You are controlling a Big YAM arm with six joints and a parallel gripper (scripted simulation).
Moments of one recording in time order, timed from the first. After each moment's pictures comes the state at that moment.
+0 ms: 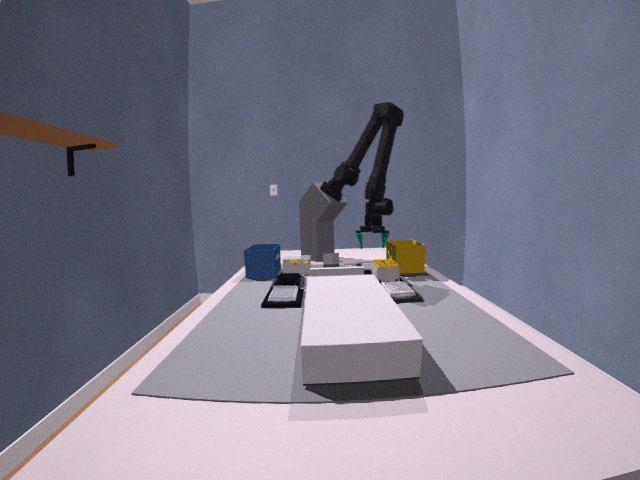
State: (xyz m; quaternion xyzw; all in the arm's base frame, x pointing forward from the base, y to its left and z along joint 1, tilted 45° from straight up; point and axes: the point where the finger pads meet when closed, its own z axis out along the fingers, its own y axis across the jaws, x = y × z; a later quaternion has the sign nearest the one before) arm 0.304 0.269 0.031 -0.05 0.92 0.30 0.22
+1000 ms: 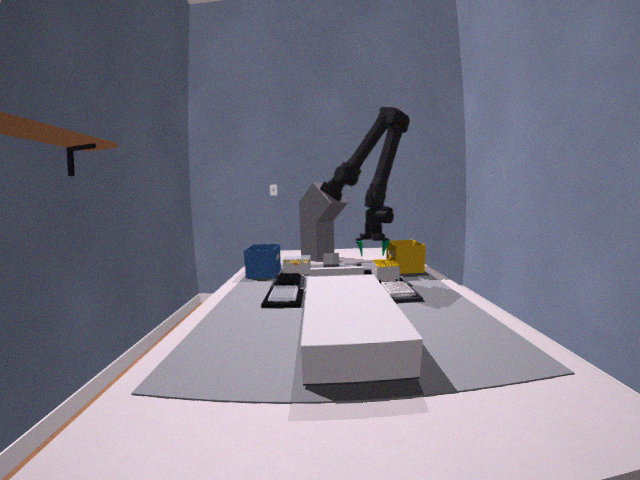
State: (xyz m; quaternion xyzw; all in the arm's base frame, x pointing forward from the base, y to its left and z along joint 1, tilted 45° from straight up) arm 0.317 0.289 0.007 -0.05 0.92 0.31 0.23
